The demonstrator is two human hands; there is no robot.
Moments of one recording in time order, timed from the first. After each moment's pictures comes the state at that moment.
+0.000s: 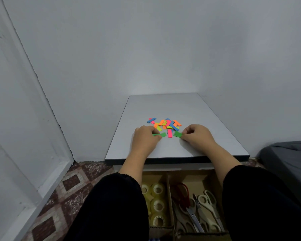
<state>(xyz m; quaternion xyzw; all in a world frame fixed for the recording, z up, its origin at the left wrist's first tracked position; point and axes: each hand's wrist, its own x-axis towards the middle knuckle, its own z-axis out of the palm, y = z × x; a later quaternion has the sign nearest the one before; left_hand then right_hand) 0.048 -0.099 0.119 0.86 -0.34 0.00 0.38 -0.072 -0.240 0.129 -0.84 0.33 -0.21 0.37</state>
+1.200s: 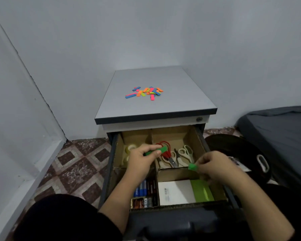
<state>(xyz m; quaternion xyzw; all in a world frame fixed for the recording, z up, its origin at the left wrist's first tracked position) -0.111 0.005 0.044 0.71 -0.31 -0.17 0.61 -0.276 -0.126 0.084 -0.80 0.44 0.00 0.41</state>
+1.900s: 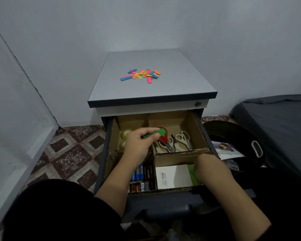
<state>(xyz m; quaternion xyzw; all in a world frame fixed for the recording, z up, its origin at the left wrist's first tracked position) -0.115 0.004 0.041 0.70 -0.29 -0.20 0.62 -0.272 -0.106 0.032 -0.86 0.48 0.13 0.14</state>
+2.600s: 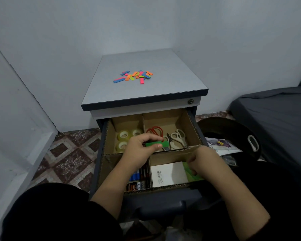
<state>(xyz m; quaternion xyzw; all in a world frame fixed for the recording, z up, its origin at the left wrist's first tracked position) -0.128 0.008 0.041 0.72 -0.39 -0.22 0.53 -0.278 -0.117 0.039 -0.84 0.47 0.07 0.26</state>
